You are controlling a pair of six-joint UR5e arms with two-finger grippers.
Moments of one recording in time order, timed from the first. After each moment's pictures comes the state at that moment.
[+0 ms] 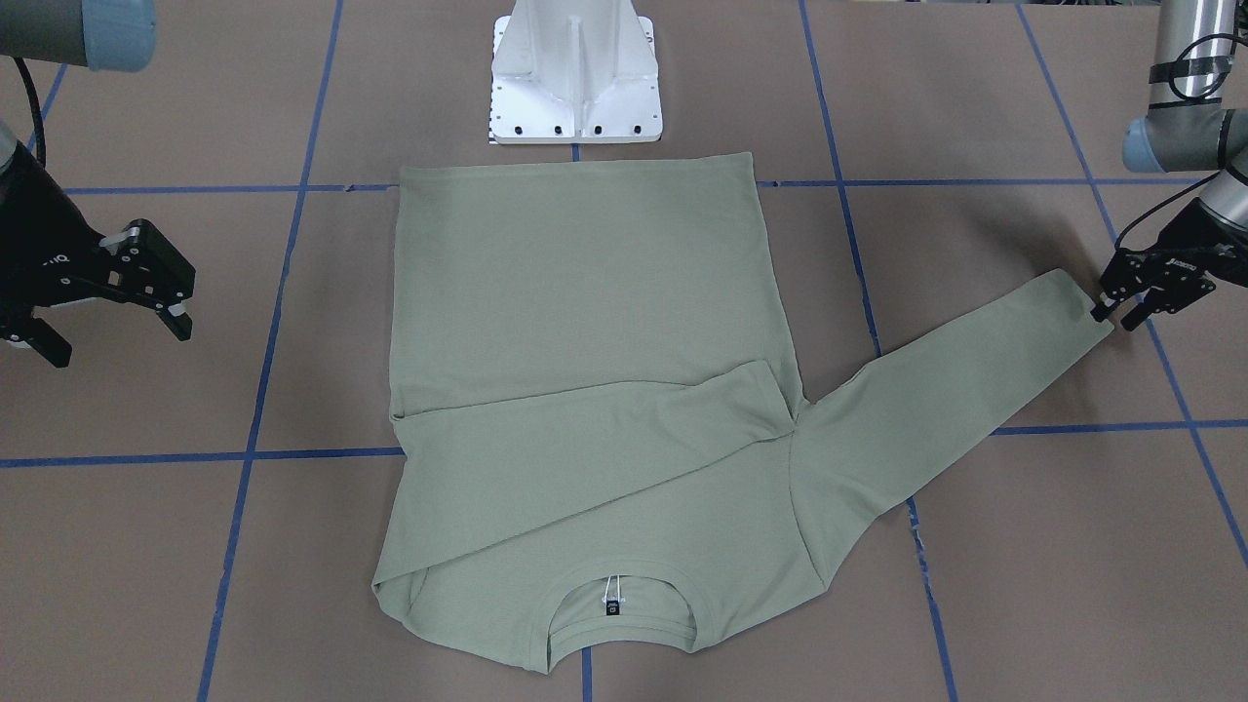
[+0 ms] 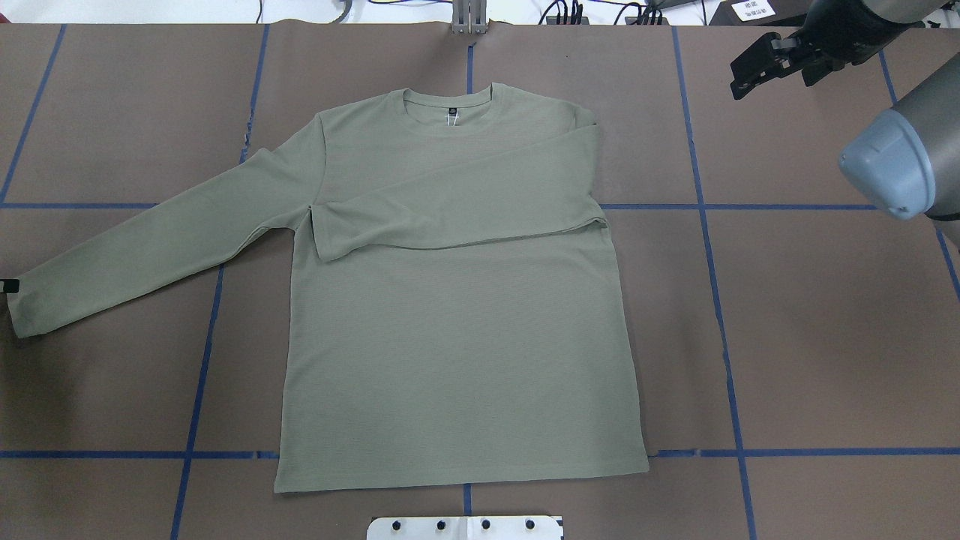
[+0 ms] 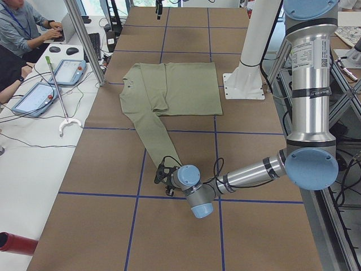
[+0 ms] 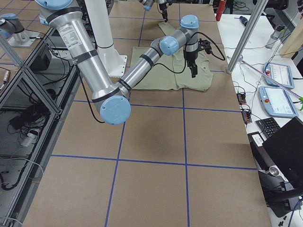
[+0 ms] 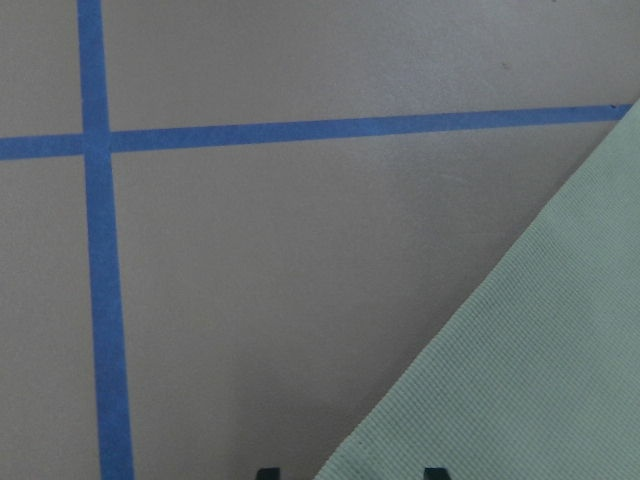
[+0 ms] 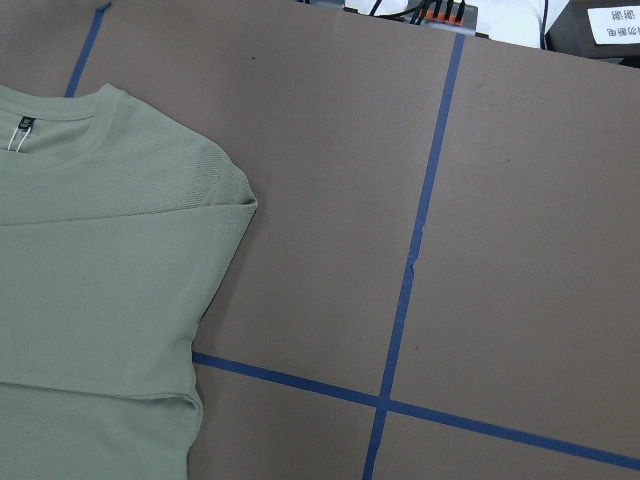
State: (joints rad) left arm -1.09 -1.48 -1.14 -3.09 -2.19 -0.81; right arm 1.12 -1.10 1.92 -1.73 2.15 0.53
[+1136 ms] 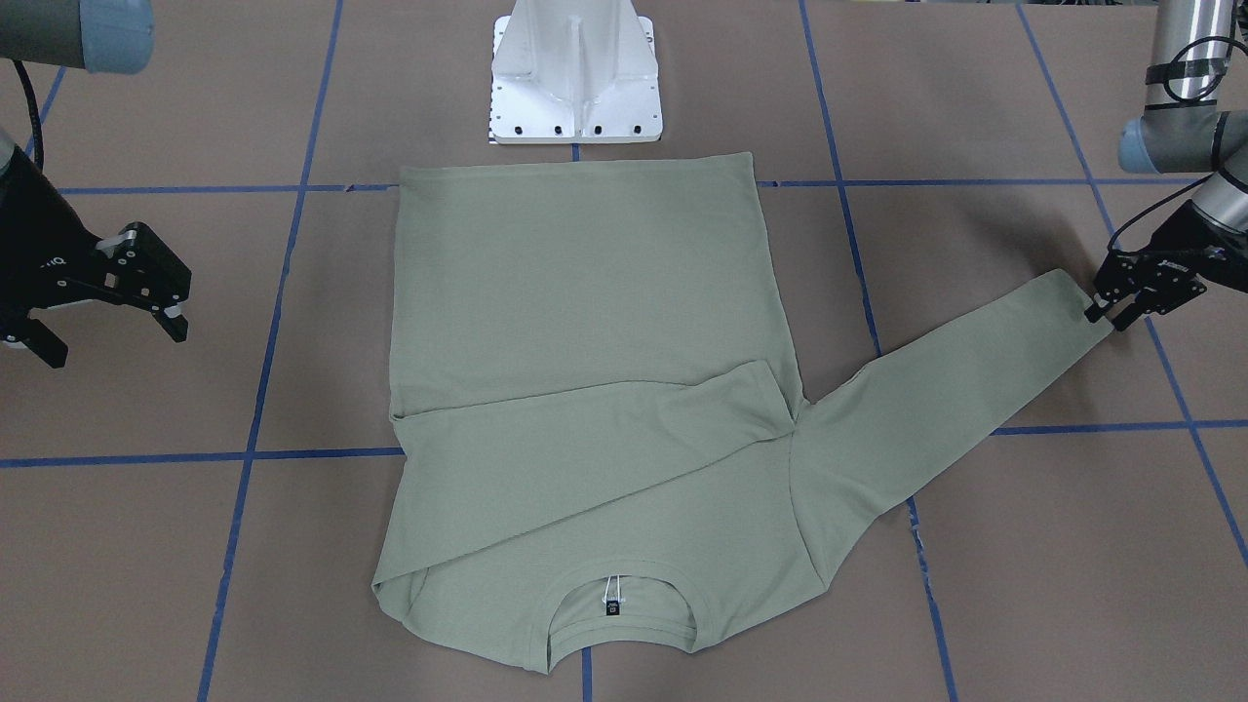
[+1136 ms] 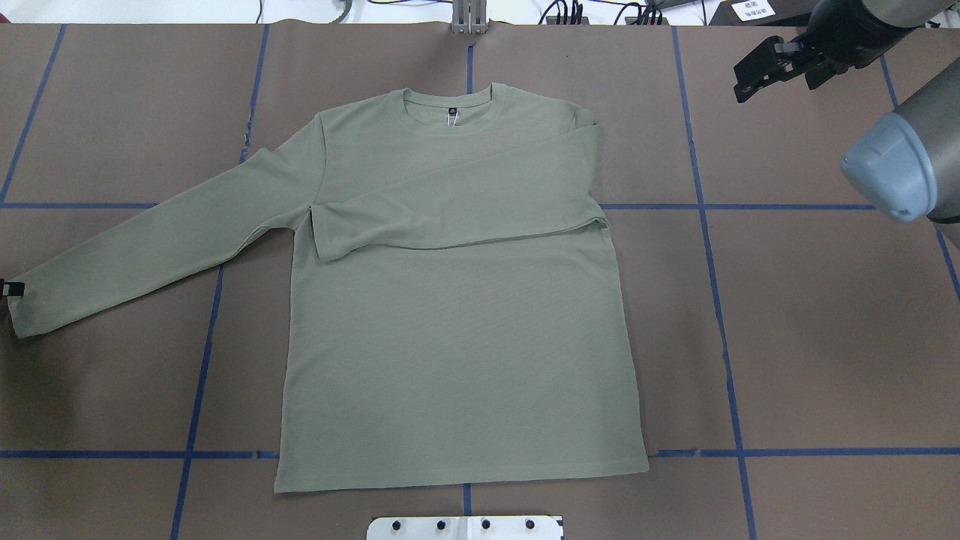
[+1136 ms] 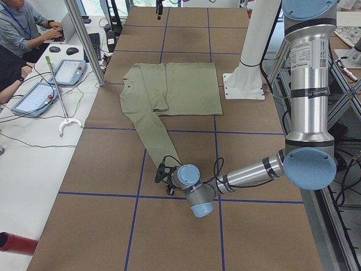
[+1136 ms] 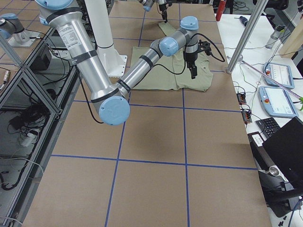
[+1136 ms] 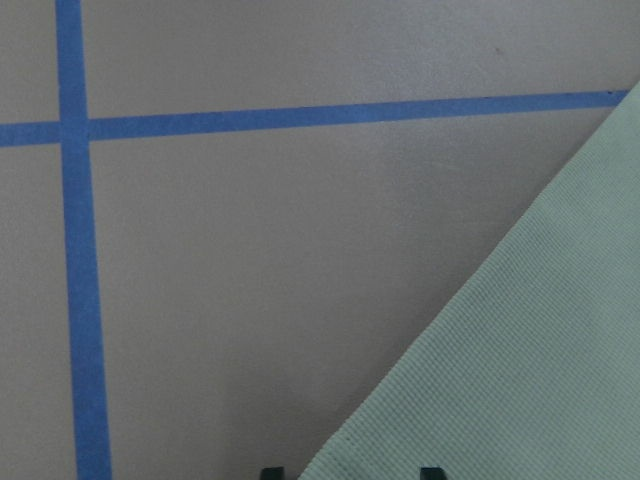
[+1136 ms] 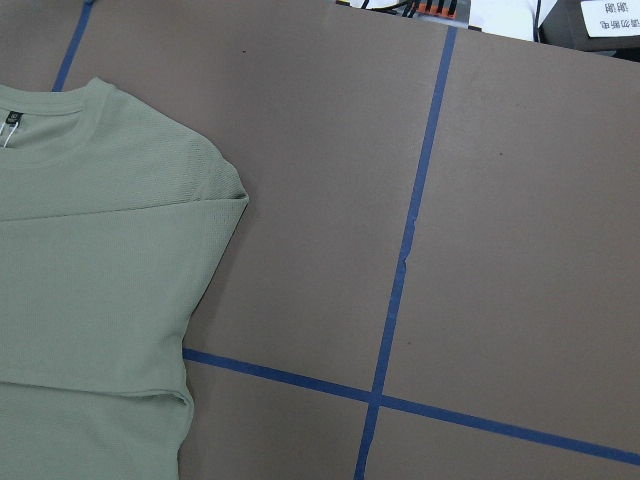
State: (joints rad) left arm -1.07 -1.48 -1.13 -3.09 -2.19 -0.81; right arm 1.12 -1.11 1.92 -1.73 2.15 0.53
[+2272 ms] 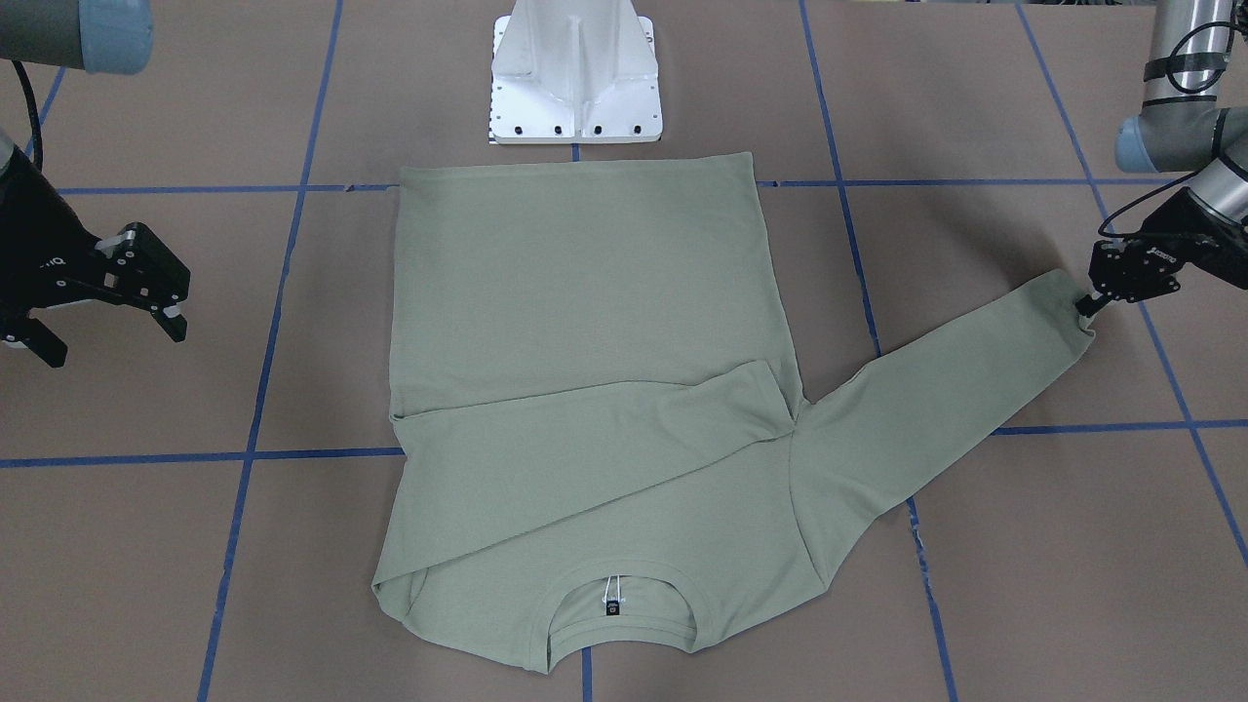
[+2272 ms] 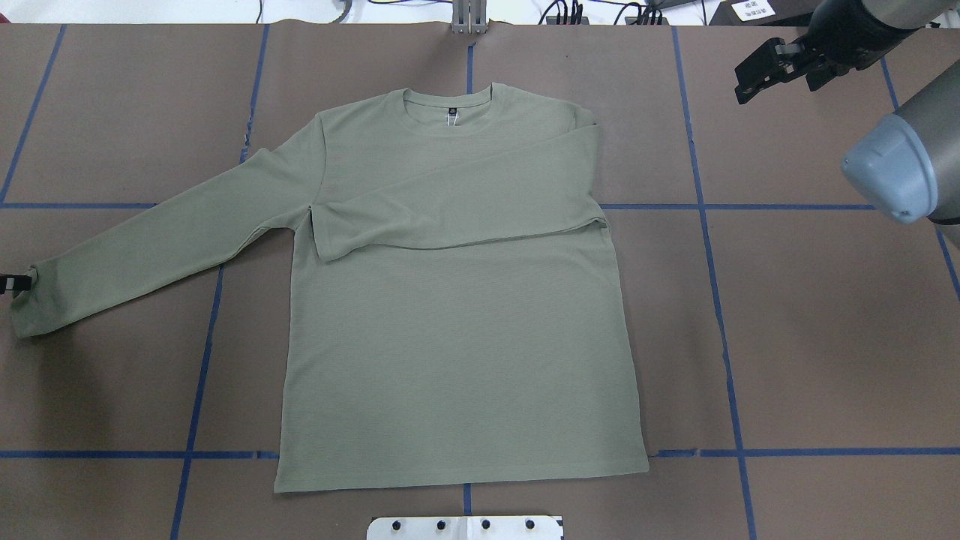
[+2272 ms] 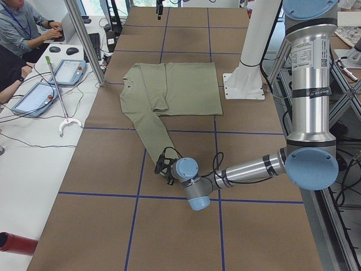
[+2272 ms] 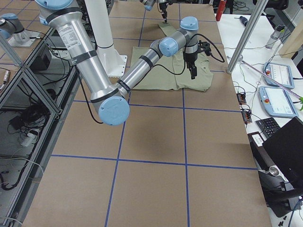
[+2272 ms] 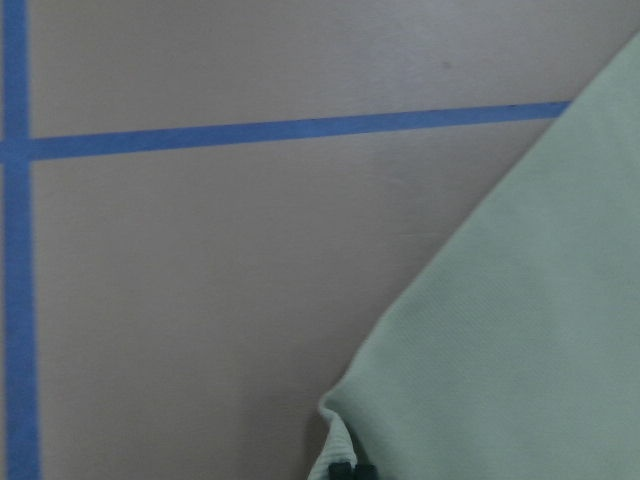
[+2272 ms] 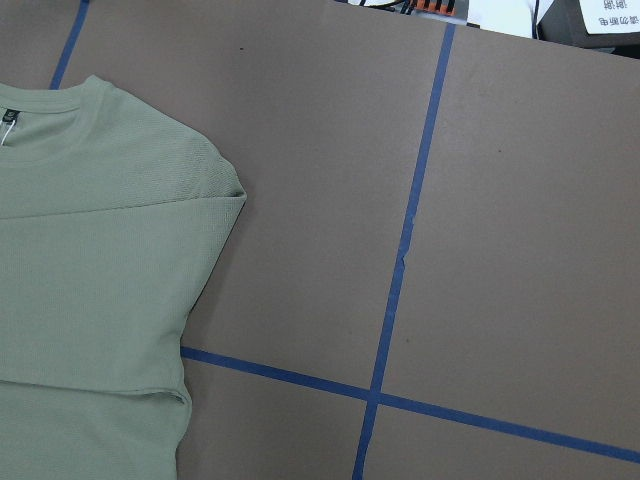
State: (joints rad) left arm -1.10 -1.48 -1.26 -3.05 -2.31 -0.82; right arm 1.12 -1.11 1.92 -1.73 2.15 0.53
